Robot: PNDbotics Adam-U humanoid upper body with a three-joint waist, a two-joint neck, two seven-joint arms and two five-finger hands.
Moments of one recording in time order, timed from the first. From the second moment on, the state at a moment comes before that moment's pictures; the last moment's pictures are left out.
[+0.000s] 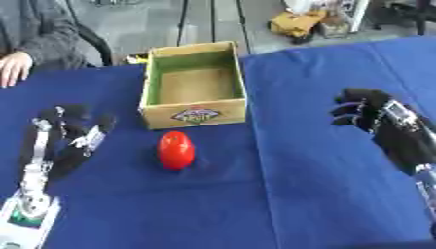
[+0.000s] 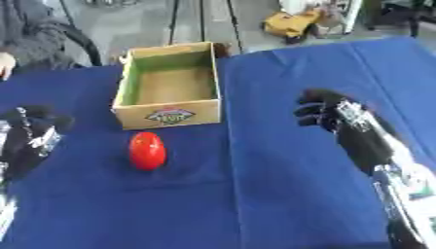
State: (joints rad) left arm -0.25 0.28 -0.15 -1.70 -0.28 0.13 0.23; right arm -0.14 -0.37 -0.04 -1.82 -0.28 -0.01 0.34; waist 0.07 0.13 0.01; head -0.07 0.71
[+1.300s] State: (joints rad) left arm -0.51 0.23 -0.35 -1.55 -0.65 0.28 -0.10; right arm -0.14 -0.37 -0.04 -1.82 -0.29 -0.01 0.35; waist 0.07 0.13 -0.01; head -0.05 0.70
